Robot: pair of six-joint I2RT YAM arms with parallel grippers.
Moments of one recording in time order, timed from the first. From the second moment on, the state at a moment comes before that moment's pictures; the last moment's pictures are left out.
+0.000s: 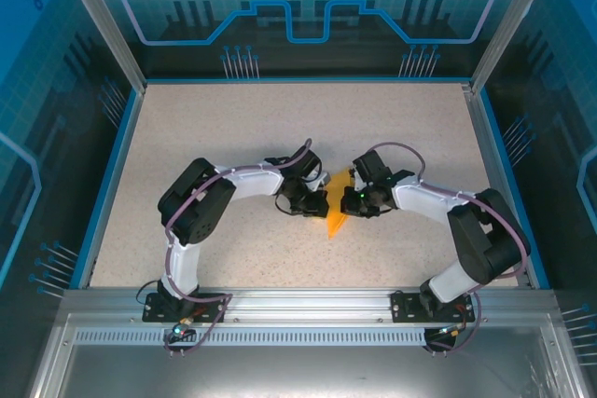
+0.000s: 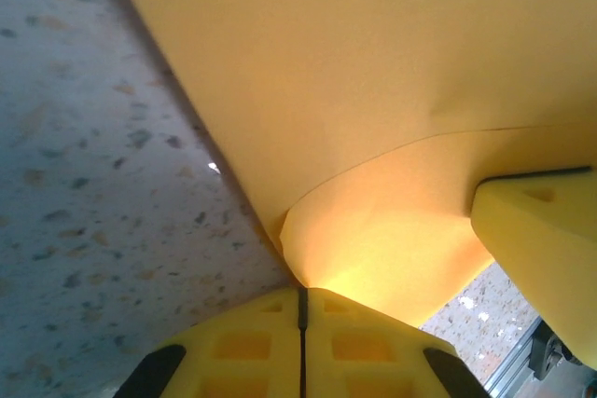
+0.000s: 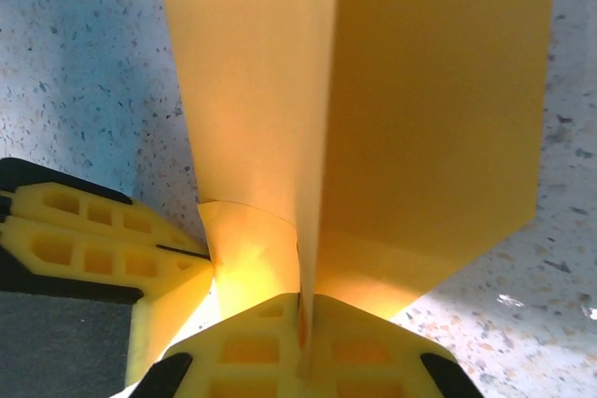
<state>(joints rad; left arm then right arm) -0.68 2.00 1.22 -0.42 0.55 -0.54 0.48 1.55 0.80 -0.43 -0.29 0.60</state>
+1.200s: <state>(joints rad) -0.69 2.02 1.24 -0.44 0.56 -0.53 0.47 1.52 0.80 -0.41 -0.34 0.59</state>
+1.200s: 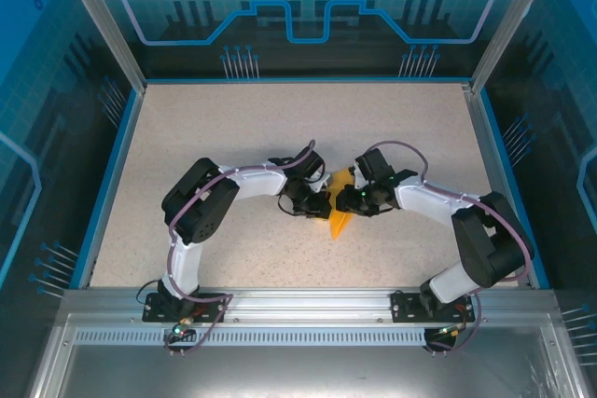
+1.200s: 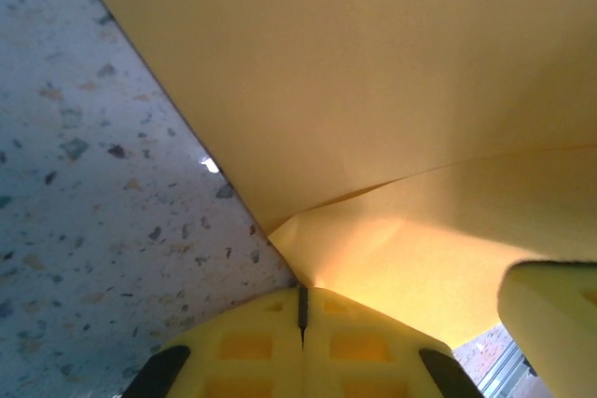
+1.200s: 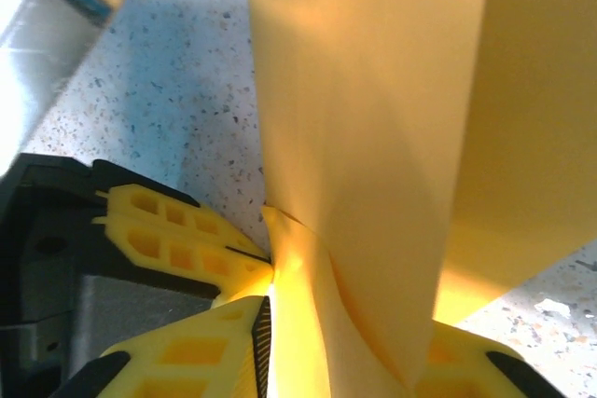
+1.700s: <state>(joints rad) -0.69 2.03 1.25 -0.45 0.57 -0.53 0.47 1.50 0.78 -0.45 -0.29 0.57</state>
